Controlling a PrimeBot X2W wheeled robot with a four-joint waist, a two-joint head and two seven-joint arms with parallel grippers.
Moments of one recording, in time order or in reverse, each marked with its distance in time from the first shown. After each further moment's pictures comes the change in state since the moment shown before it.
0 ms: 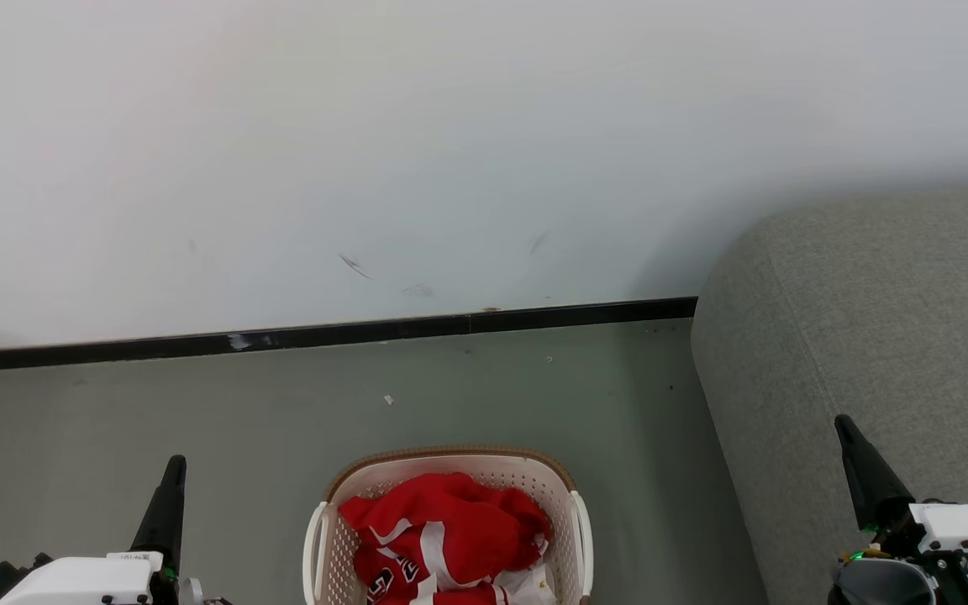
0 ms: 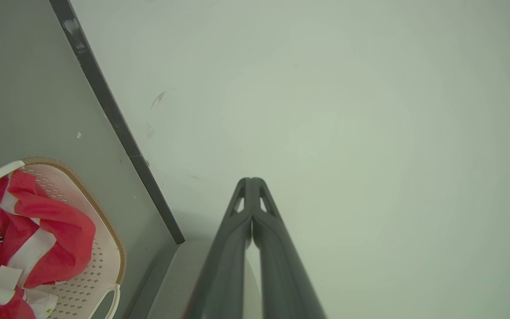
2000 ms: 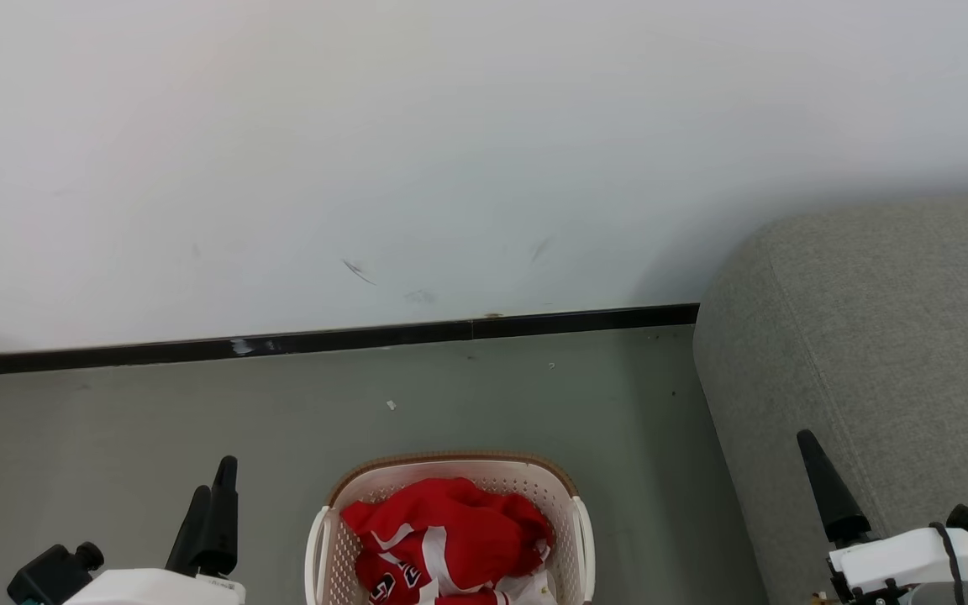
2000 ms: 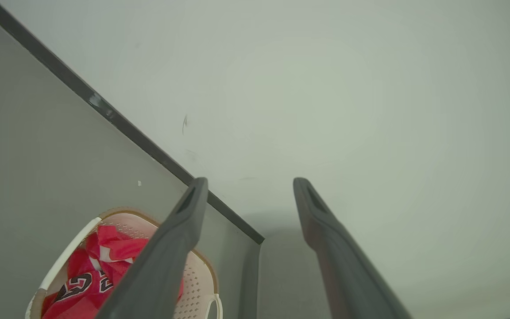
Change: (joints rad) left arm 0.046 -0.005 -0.102 -0.029 0.465 0.015 -0.147; right arm 0.063 0.065 0.006 -0.027 -0.554 -0.001 -0.095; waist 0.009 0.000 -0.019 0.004
